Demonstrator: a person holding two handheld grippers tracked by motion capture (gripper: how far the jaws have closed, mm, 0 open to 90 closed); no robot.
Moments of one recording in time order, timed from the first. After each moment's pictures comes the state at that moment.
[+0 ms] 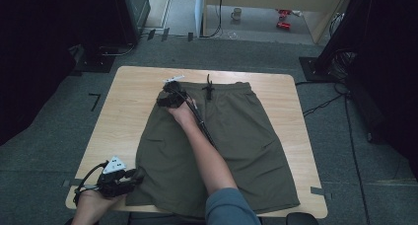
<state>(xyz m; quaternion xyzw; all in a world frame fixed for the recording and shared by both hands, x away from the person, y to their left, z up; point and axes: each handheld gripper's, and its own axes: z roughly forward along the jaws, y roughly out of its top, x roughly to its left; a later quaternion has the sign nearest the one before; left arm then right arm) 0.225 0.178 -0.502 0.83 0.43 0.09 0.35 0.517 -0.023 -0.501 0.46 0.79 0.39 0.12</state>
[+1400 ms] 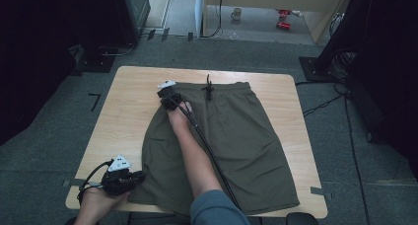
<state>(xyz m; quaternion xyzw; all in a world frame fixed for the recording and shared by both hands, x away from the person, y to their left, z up) 0.230 0.167 -0.499 0.83 0.43 0.07 0.34 0.511 -0.002 -0.519 0.44 0.79 0.36 0.22</state>
